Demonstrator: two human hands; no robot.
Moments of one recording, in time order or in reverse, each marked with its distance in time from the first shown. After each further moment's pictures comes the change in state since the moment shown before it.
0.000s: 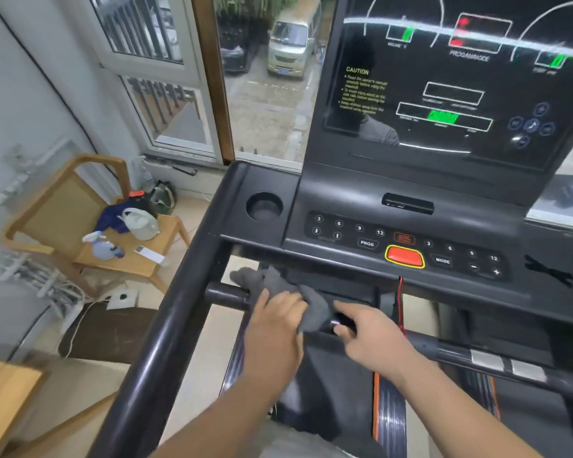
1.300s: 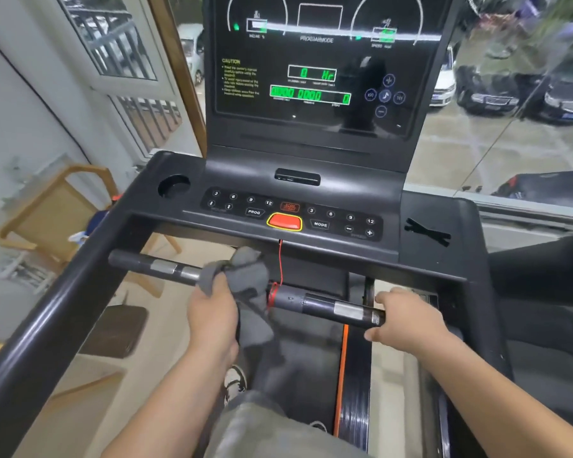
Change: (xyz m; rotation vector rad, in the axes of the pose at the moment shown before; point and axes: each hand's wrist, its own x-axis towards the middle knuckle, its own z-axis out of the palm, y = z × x) left_hand 0.005 0.217 0.025 -1.046 0.511 -1.010; right_hand -0.111 0.256 -0.092 -0.262 -0.063 0.225
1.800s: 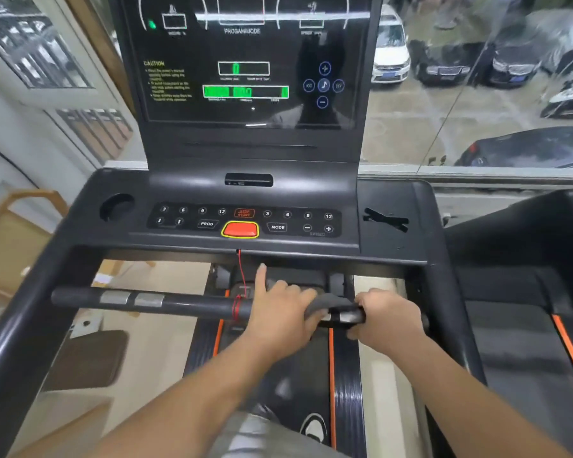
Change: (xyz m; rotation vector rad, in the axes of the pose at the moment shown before) left_hand -0.012 -0.062 0.108 1.653 -0.776 1.048; right_hand -0.002 0.022 0.014 0.045 0.117 0.071
